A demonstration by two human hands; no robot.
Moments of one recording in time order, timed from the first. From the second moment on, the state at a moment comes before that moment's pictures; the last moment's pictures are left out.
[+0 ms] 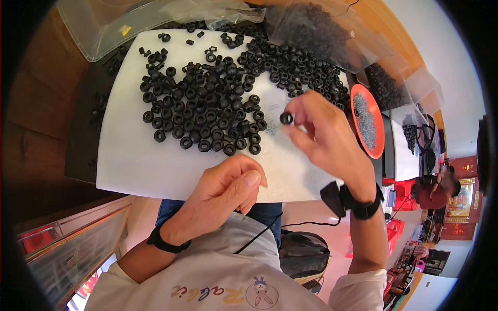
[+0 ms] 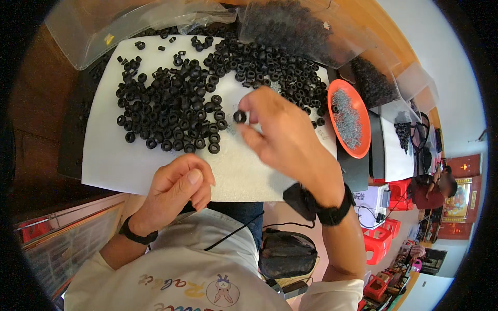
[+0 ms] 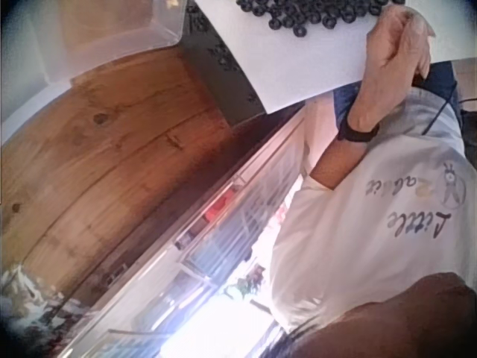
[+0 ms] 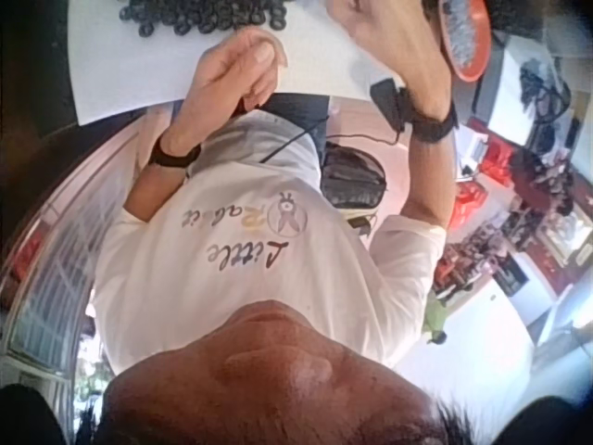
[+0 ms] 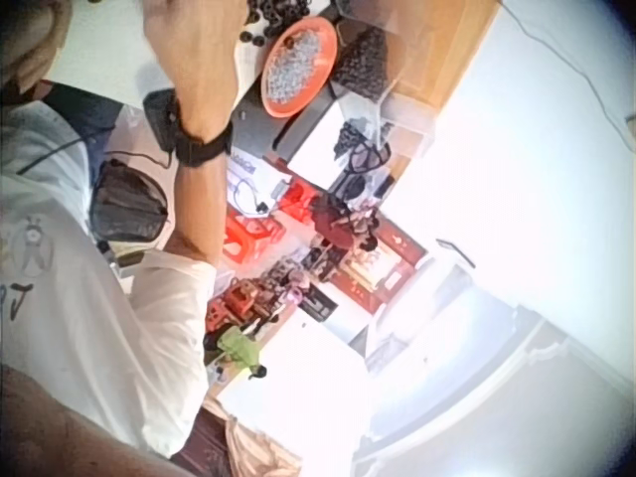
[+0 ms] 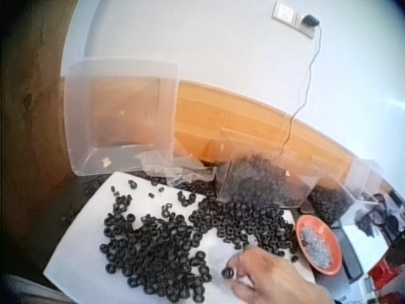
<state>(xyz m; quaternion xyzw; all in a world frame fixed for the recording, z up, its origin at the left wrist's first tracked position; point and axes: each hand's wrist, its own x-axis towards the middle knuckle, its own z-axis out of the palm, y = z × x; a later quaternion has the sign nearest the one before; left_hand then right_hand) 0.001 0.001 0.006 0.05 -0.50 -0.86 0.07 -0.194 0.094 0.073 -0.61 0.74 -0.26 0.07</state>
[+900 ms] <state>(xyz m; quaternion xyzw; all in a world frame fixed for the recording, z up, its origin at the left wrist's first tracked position) -0.001 0.001 -0.004 0.04 -0.45 -0.88 0.16 -0.210 0.066 0.050 -0.70 0.71 -0.01 -0.06</state>
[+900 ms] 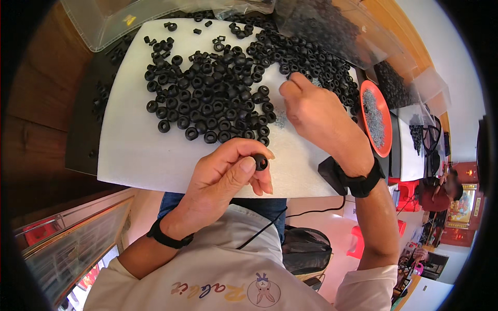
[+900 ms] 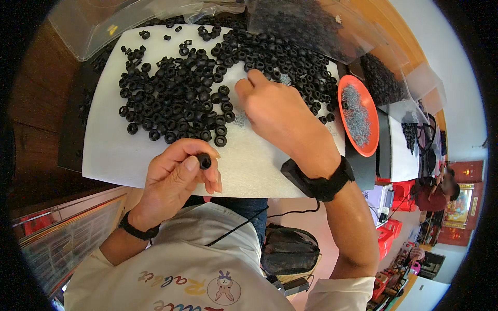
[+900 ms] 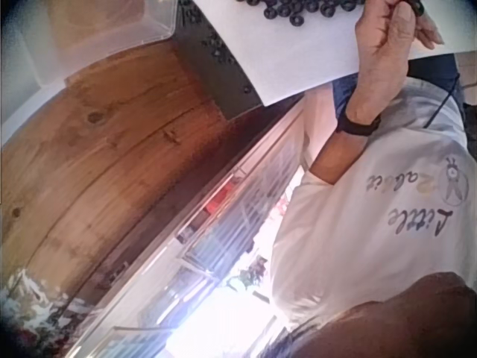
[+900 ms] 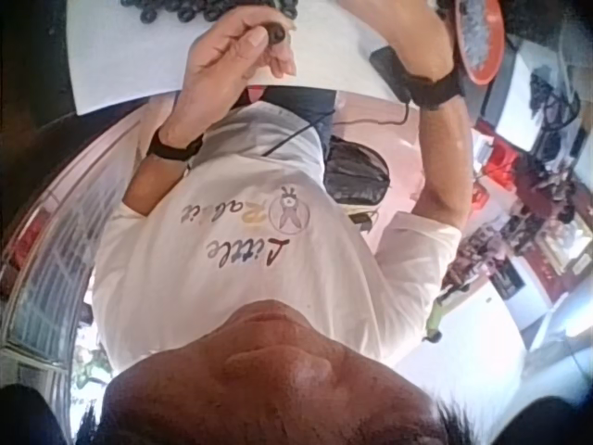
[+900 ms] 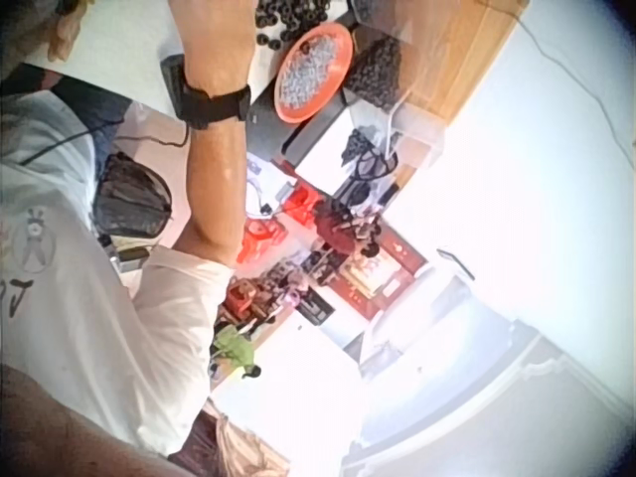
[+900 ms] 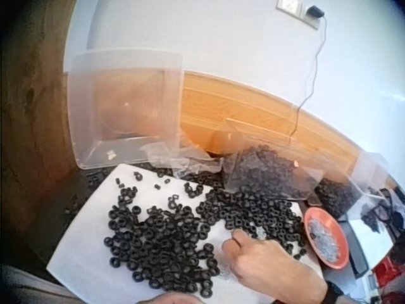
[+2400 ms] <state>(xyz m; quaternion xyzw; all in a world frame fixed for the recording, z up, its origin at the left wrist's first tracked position) 0.003 -0.006 0.003 0.04 -0.39 -0.92 0.07 -0.184 0.110 0.078 -0.61 0.72 -0.31 0.10</state>
